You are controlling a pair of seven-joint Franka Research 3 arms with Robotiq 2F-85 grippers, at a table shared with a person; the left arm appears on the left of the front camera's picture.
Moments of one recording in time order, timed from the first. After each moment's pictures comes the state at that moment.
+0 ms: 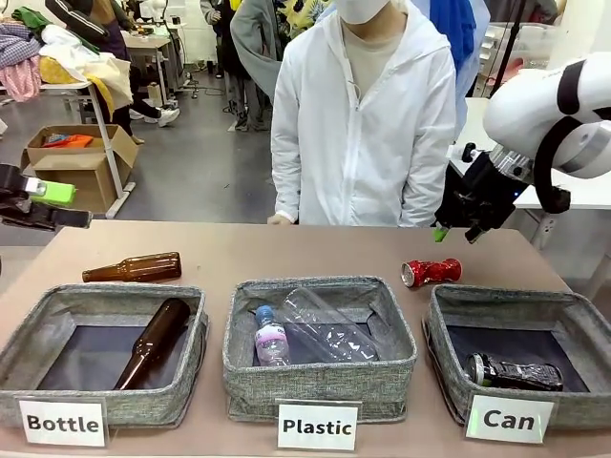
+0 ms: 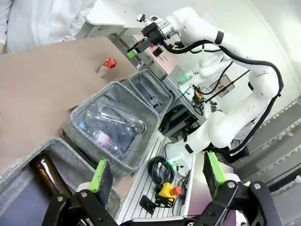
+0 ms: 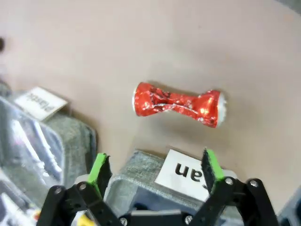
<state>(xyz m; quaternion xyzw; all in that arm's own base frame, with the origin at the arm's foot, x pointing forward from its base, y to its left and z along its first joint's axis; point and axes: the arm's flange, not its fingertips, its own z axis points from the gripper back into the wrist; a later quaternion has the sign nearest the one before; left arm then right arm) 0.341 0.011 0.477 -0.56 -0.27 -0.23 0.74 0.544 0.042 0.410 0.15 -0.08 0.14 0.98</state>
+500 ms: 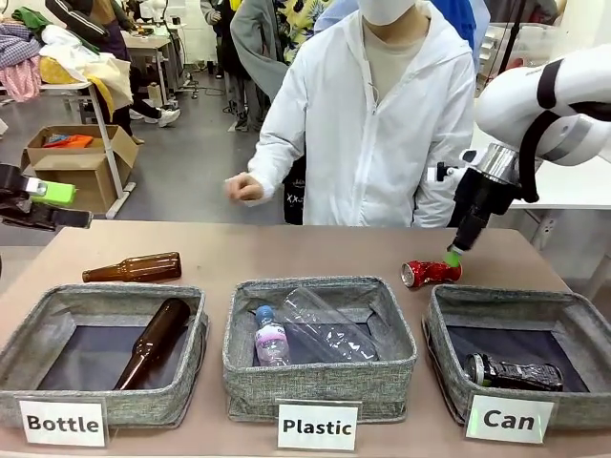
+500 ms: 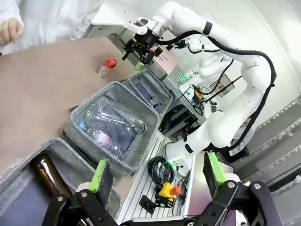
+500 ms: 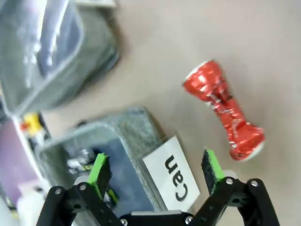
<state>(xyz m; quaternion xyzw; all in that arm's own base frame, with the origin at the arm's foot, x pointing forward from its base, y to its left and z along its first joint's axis) 0.342 0.011 0.477 -0.56 -0.27 -0.23 0.74 0.561 0.041 0.379 0.20 0.02 0.51 0.83</state>
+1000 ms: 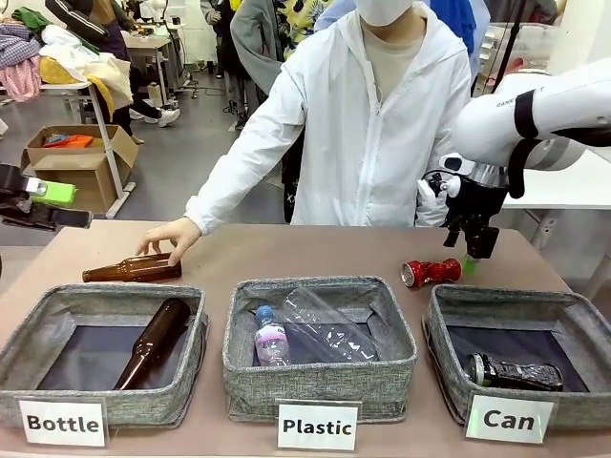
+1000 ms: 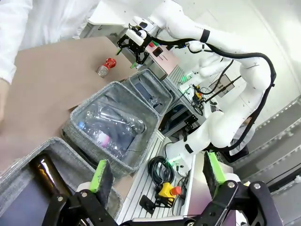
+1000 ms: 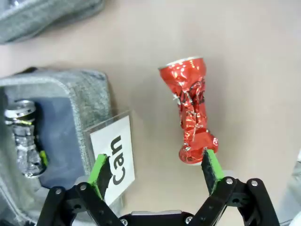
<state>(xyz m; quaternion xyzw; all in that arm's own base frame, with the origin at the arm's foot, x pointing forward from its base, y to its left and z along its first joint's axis) 0.342 0.011 0.477 -0.56 -0.27 -0.23 0.74 0.575 0.052 0.375 0.08 0.00 0.69 0.72</state>
